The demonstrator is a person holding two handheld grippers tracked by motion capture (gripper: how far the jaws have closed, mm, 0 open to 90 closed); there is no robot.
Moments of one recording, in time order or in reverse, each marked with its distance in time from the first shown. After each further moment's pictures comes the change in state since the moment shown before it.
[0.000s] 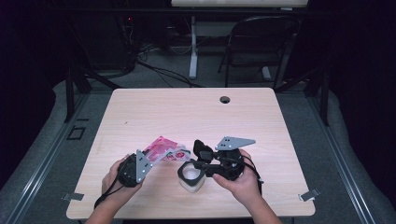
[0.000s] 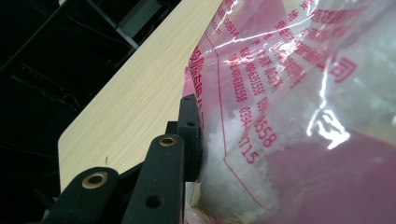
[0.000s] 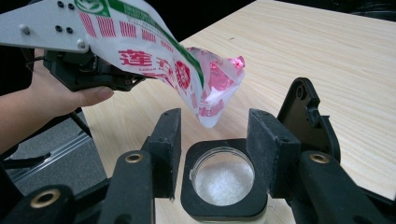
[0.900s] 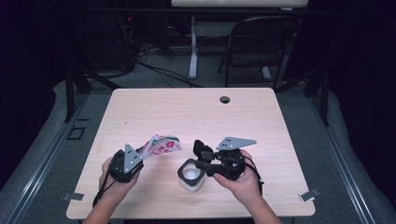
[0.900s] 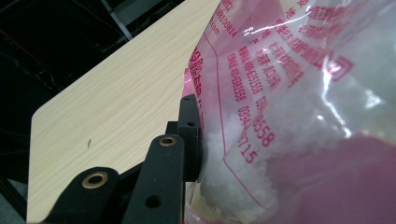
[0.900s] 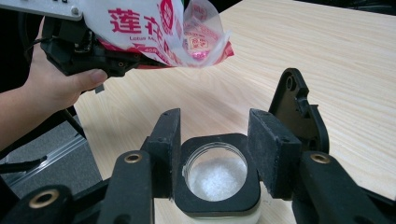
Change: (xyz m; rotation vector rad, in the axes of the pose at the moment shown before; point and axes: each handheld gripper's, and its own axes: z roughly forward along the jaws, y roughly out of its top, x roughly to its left) left arm 0.023 -0.015 0.005 -0.020 -0.042 -0.190; right arm -0.004 -0.004 0.001 0.005 -0.019 0.021
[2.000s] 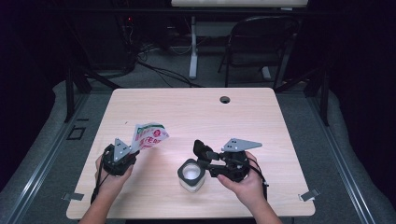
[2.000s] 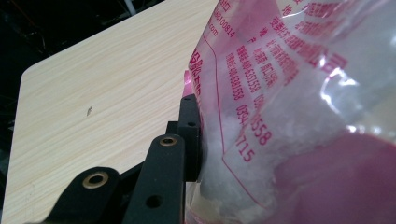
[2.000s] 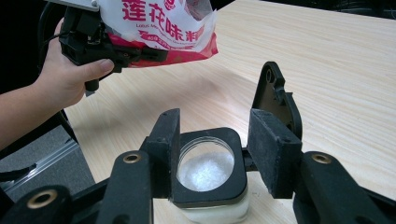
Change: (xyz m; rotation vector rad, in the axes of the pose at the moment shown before) left arm 0.031 -0.022 0.019 0.030 -0.007 -0.174; right arm -0.002 -0.006 -0.009 -0.021 -0.042 0.017
